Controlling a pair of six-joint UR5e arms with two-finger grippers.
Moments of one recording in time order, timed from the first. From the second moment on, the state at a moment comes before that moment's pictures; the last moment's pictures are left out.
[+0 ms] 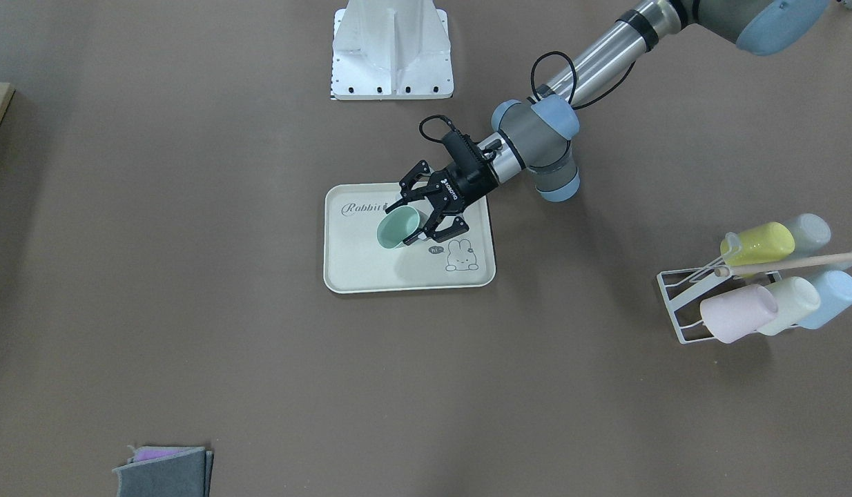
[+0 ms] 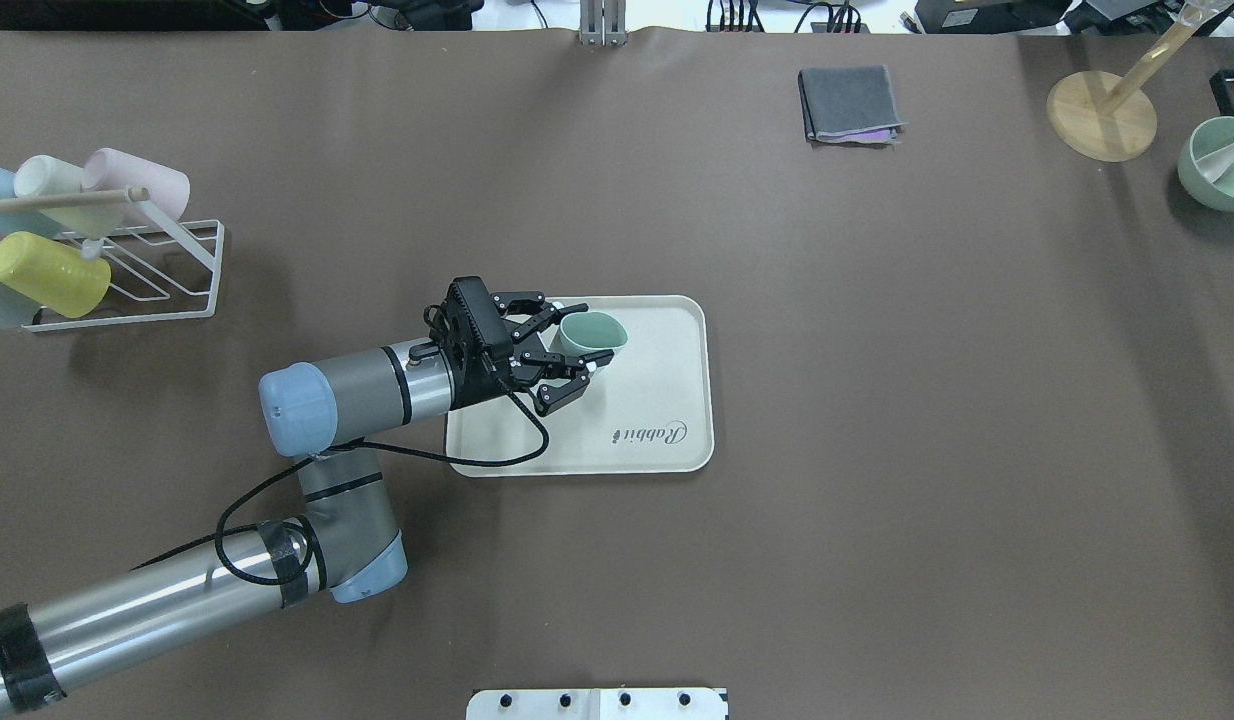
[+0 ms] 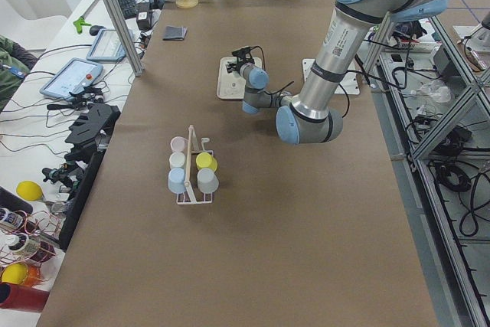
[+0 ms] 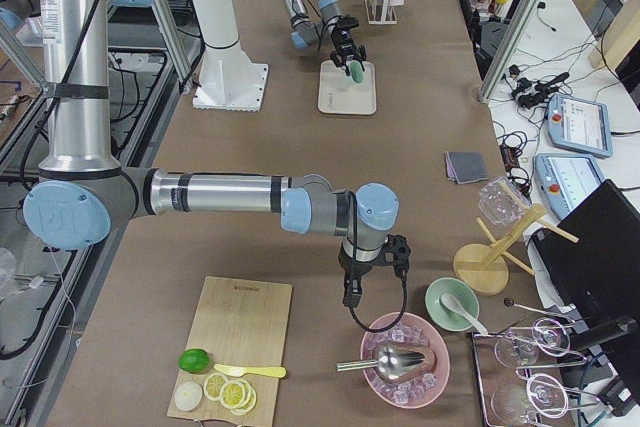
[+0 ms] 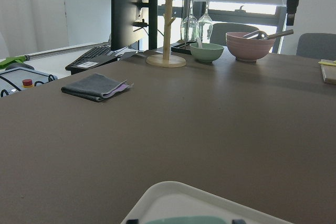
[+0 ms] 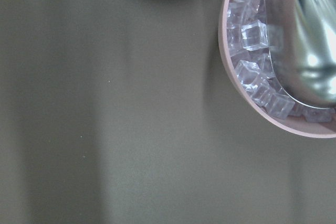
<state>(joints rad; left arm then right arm) -0.45 -2.21 -1.12 -3.28 -1.57 -0.38 1.51 -1.60 1.62 -1.65 2.24 0.00</state>
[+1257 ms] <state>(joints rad) -0.44 -2.23 -1.04 -3.45 -1.57 -0.39 1.51 -1.60 1.62 -1.65 2.25 0.00</state>
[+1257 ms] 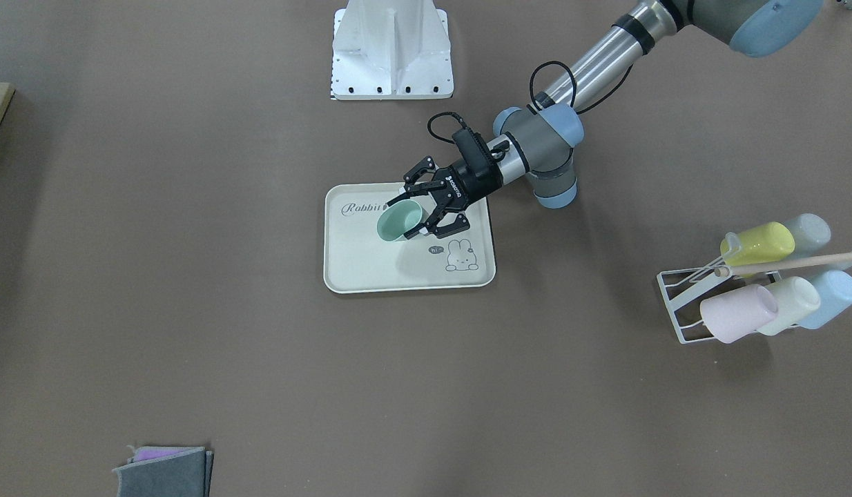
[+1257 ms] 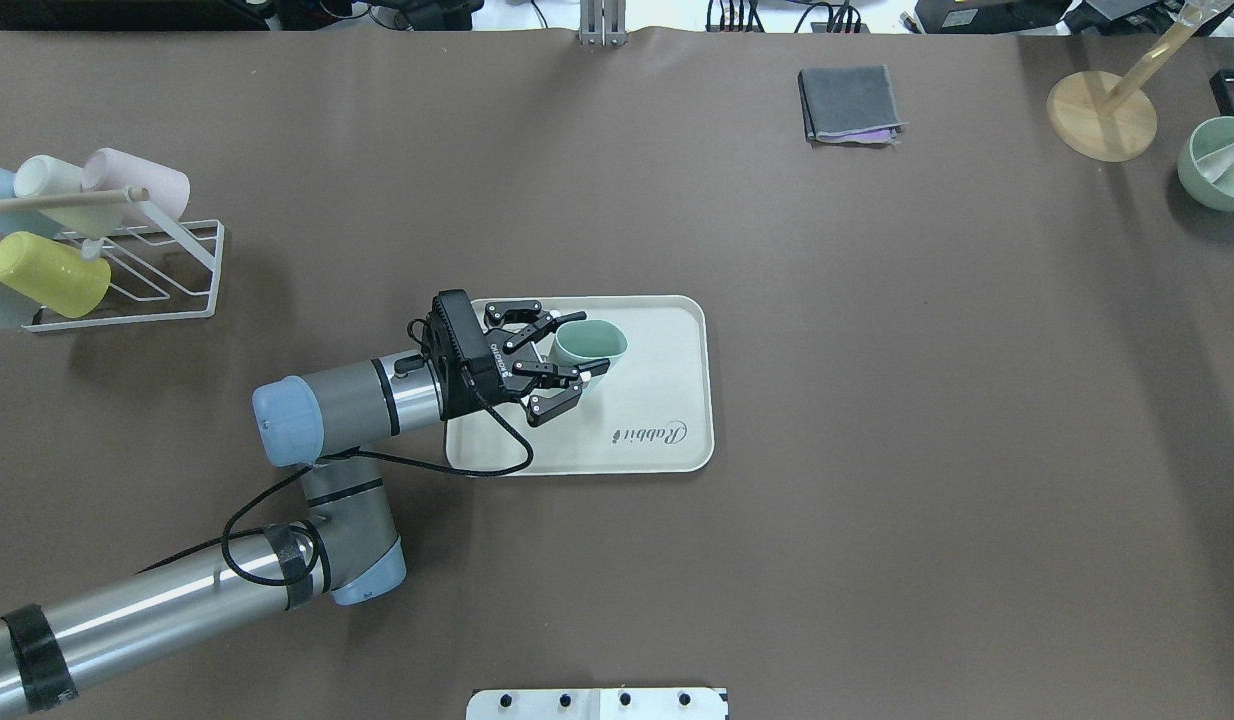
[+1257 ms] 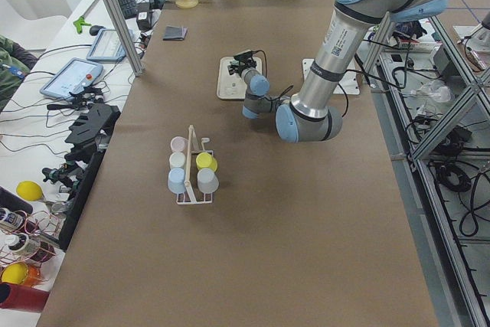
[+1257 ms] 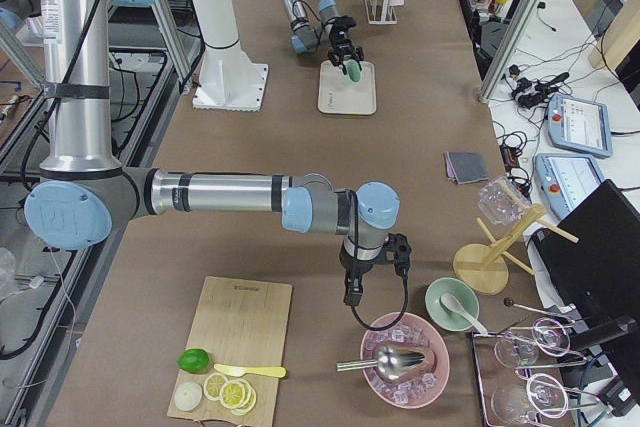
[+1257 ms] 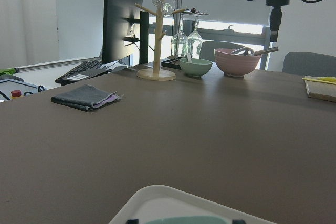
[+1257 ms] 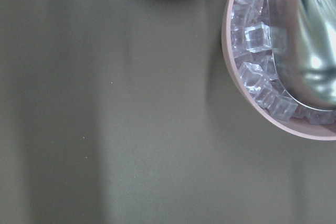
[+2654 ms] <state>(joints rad) -0.45 -2.21 -1.16 -3.30 -1.57 -0.38 1.50 -1.58 1.62 -1.65 2.25 0.00</state>
